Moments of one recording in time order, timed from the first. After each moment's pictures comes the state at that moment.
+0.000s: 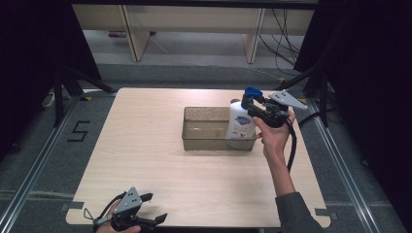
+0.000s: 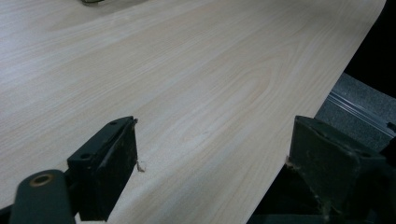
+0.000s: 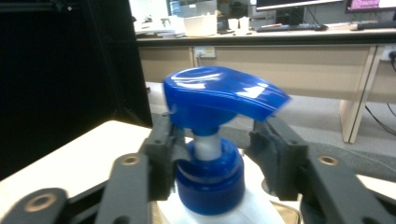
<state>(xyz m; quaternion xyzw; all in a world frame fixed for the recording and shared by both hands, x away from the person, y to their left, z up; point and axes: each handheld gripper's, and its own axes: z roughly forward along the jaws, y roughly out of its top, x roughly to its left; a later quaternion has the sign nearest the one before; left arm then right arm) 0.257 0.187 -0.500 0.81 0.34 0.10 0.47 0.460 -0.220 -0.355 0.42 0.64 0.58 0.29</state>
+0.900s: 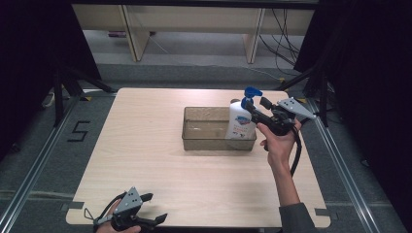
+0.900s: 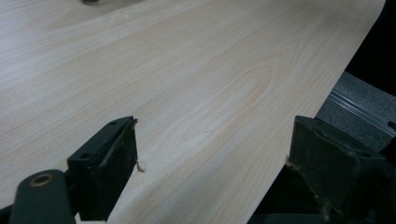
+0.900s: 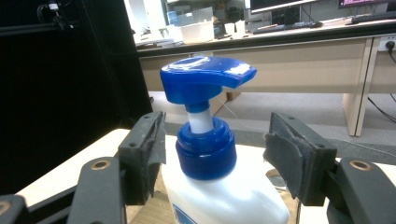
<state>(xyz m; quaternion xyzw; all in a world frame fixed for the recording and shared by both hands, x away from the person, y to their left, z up) 0.257 0.186 -0.501 0.81 0.34 0.10 0.47 0.439 -0.233 -0.361 0.44 0.61 0.59 0.28</state>
